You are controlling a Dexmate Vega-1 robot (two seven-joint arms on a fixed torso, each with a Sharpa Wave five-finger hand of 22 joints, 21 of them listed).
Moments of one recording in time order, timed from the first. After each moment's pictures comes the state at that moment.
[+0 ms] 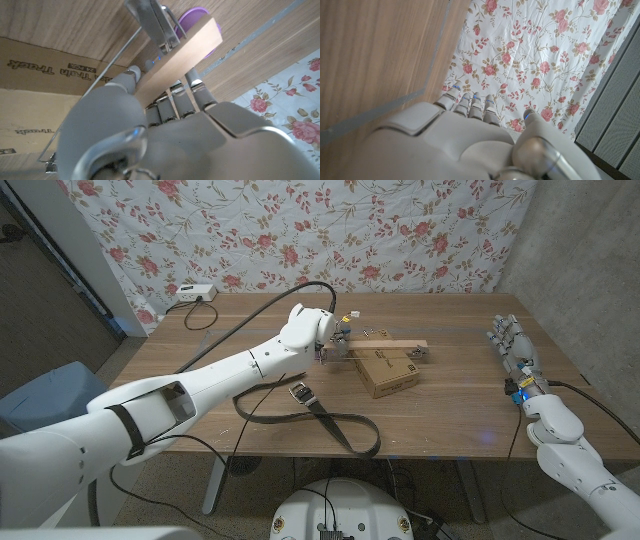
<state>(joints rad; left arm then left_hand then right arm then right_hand) 0.27 0.44 1.10 -1.67 0.91 0.62 -0.75 0.95 0.18 0.59 -0.07 0.19 0.62 0.01 0.28 0.22 0.75 -0.11 0.50 0.34 0.91 -0.05 0.50 0.30 0.53 0.05 0.76 0.23 -1.15 -0.66 -0.09 -1.31 0.69 0.59 0.02 0.12 0.09 0.23 0.09 0.22 0.12 0.02 0.19 0.18 0.09 0.07 0.20 0.19 -0.01 0.04 0.19 0.18 0.13 0.04 0.20 0.17</state>
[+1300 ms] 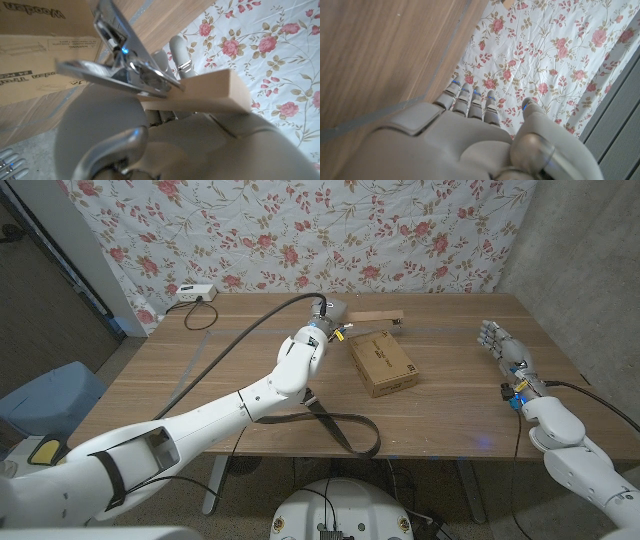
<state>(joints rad) 0.52 0.51 1.01 -1.81 1.20 0.68 -0.23 0.99 0.14 0.61 0.08 0.36 0.67 0.02 0.49 0.74 0.78 -0.11 1.19 1.24 1.32 -0.21 1.04 1.13 0.73 -0.07 1.42 0.37 -1.24 -0.74 -0.09 -1.45 0.55 0.50 -0.08 0.26 0.11 0.30 -0.03 0.19 0.22 0.03 0.21 0.18 0.22 0.10 0.22 0.19 0.20 0.10 0.24 0.19 0.22 0.10 0.22 0.18</state>
